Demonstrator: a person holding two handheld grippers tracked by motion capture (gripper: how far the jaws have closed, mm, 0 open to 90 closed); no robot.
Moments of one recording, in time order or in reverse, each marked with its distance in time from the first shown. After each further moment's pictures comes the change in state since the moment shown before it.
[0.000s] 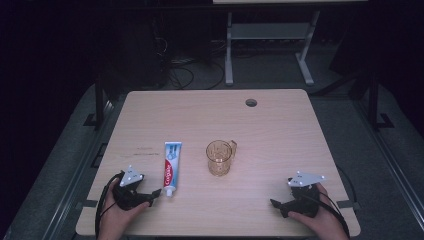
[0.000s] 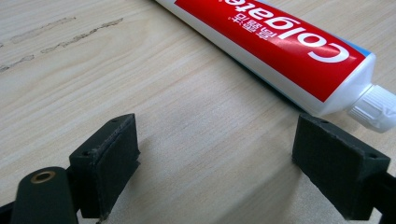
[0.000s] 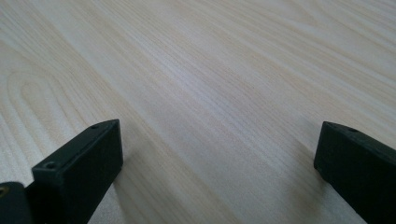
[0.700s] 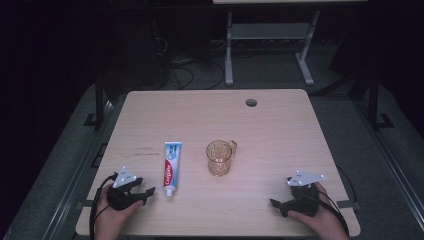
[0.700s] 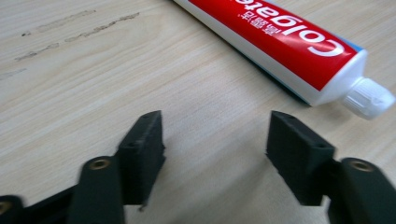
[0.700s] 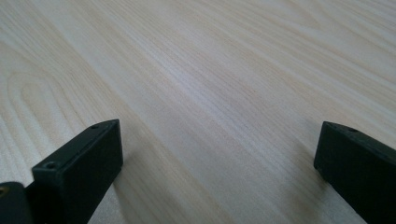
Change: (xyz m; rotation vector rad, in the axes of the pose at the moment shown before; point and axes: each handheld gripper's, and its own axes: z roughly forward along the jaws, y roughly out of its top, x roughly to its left) left arm 0.004 -0.003 -0.019 -0.002 0.011 -0.036; right arm -0.001 0.002 0.002 0.001 0.008 -0.004
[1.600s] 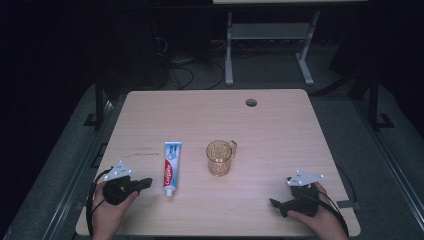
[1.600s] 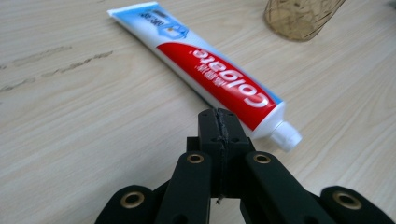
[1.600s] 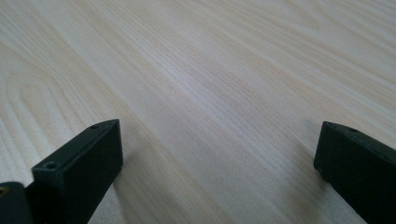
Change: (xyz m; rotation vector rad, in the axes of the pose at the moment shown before) left arm -0.003 0.026 -0.018 -0.049 -0.133 -0.057; right arm 0.000 0.000 0.000 -0.004 -0.002 -0.002
